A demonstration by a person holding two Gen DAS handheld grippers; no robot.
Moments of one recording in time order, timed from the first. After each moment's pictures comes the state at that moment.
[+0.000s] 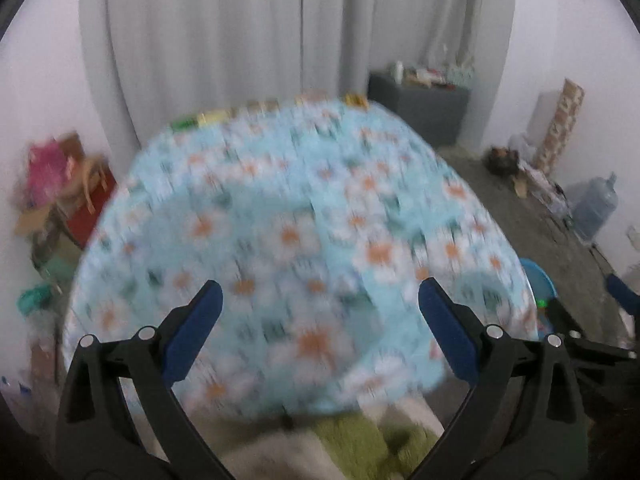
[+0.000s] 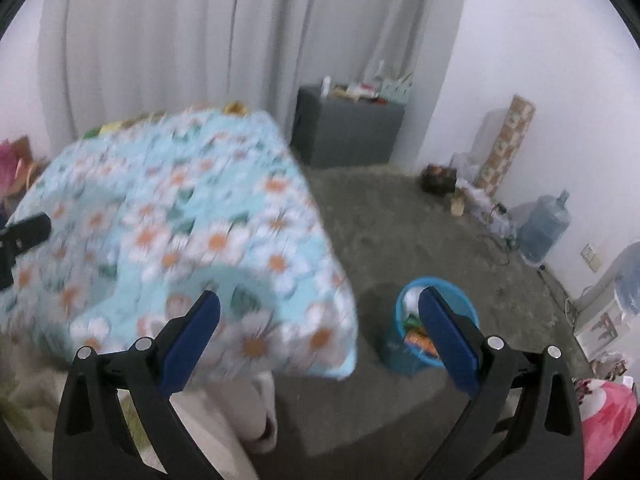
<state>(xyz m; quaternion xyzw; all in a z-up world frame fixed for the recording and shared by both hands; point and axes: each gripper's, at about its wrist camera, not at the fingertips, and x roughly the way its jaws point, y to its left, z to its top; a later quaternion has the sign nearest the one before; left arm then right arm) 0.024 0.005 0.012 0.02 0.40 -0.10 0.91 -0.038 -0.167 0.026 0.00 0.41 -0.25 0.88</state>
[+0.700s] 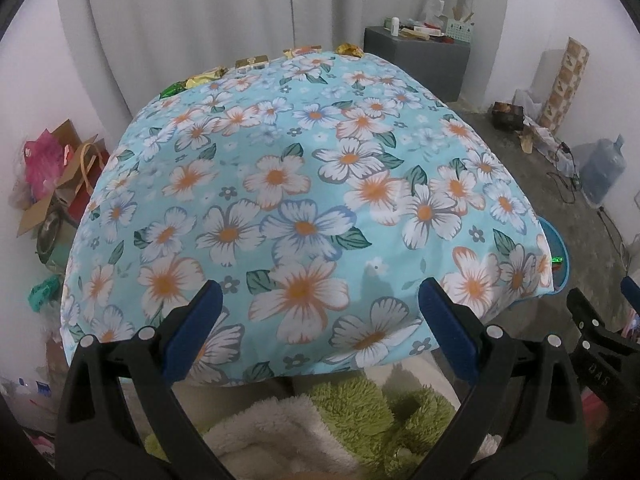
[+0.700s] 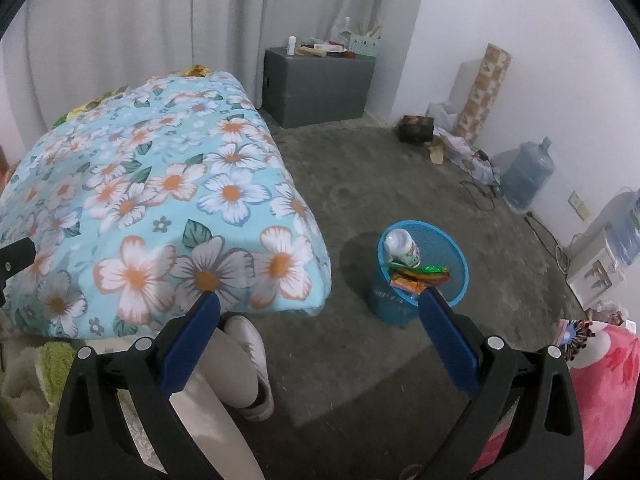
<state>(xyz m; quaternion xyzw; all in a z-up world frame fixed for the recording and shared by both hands) 0.018 -0.009 -0.017 0.06 0.45 -0.09 0.89 -0.068 -0.185 0.000 0.05 0.45 -0.30 0.84</state>
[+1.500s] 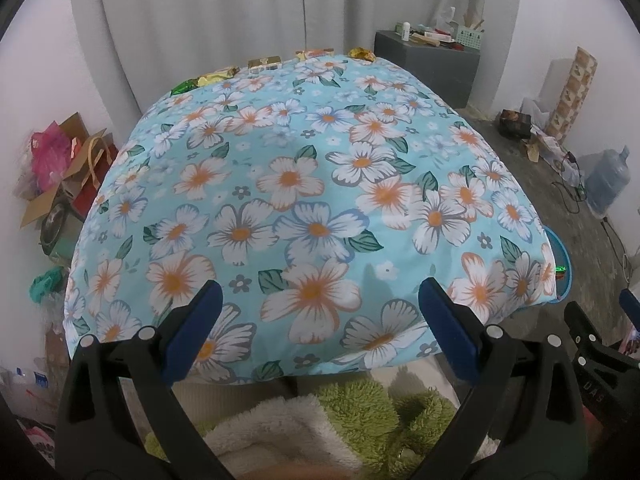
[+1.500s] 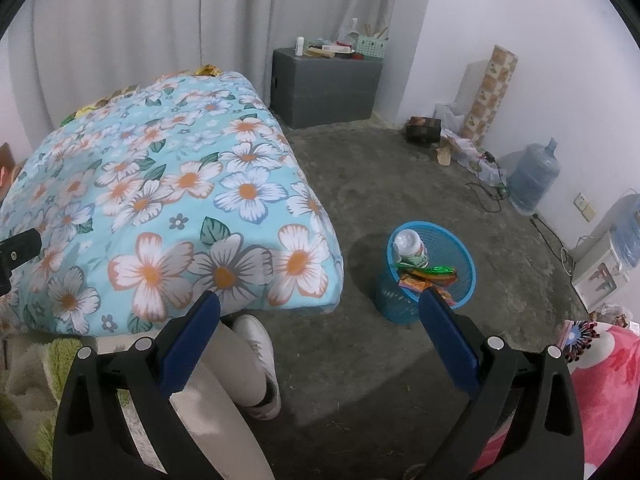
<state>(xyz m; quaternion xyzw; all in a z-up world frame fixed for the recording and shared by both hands) 0.017 -0.003 -0.014 0.05 0.45 -0.08 0.89 -0.064 -0.176 0.001 0.05 0.45 -0.29 0.84</state>
